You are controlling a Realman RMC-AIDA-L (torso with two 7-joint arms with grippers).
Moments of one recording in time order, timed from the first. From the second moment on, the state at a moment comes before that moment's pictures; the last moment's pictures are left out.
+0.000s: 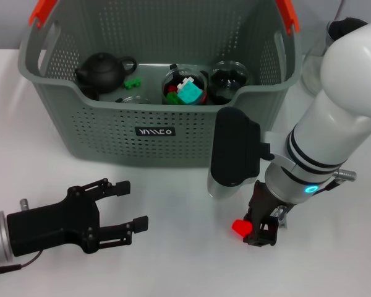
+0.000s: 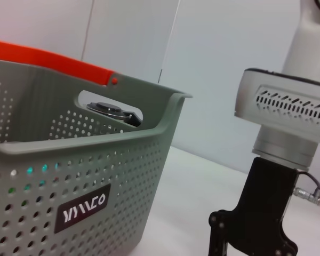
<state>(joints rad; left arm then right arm) -0.32 -2.14 0.53 0.60 2.06 1.71 -1.12 0.85 2.11 -1.87 -1.01 -2.49 -1.39 2.34</state>
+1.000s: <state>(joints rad) -0.33 -2.13 0.46 0.59 2.05 1.69 -1.12 0.75 2.08 -0.99 -1.42 -2.15 -1.91 2.03</state>
